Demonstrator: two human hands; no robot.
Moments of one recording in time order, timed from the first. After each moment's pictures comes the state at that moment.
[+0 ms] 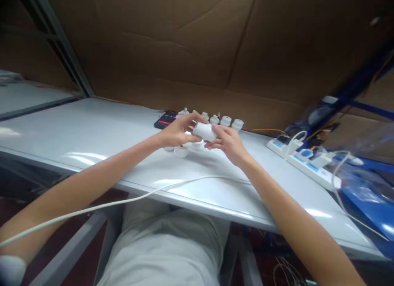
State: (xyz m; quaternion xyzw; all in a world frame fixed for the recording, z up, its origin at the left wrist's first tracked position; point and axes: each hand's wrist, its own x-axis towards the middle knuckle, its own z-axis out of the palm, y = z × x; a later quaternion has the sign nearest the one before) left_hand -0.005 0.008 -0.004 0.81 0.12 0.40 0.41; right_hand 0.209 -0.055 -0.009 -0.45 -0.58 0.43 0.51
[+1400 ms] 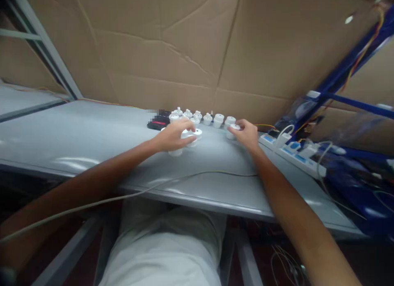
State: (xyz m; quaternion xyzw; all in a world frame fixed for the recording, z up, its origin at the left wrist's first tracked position) left_hand -0.003 0.010 -0.022 0.91 0.23 0.32 0.11; right_hand 0.333 -0.001 -0.038 -0.68 -0.58 -0.05 0.44
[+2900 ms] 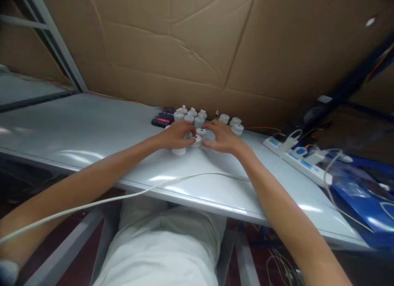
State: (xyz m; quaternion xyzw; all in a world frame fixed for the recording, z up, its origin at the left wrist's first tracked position) left_hand -0.006 0.015 -0.024 0.92 0.32 0.22 0.07; right_hand 0.235 -0.019 -0.009 -0.47 -0.86 -0.05 0.17
